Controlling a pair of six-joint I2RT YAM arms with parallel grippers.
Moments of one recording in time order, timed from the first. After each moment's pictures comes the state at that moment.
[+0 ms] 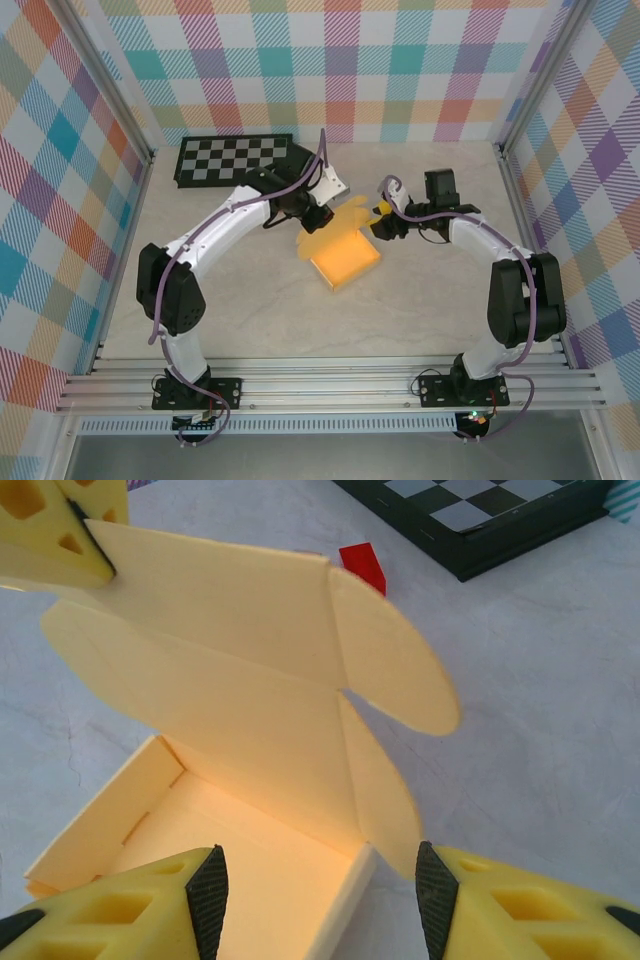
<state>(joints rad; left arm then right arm) -0.61 1.82 1.72 -0.90 0.22 0.32 0.20 1.62 1.08 -0.26 -0.82 -0.54</state>
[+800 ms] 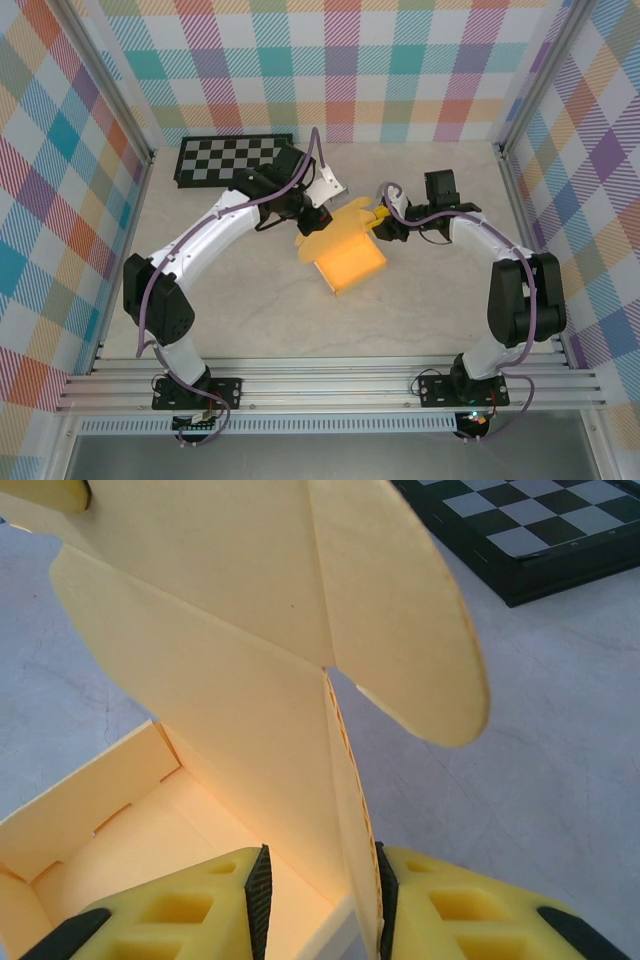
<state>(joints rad) -0.61 1.74 1.69 -0.90 0.31 0.34 0.20 1.62 1.10 -0.34 -0.90 -0.68</state>
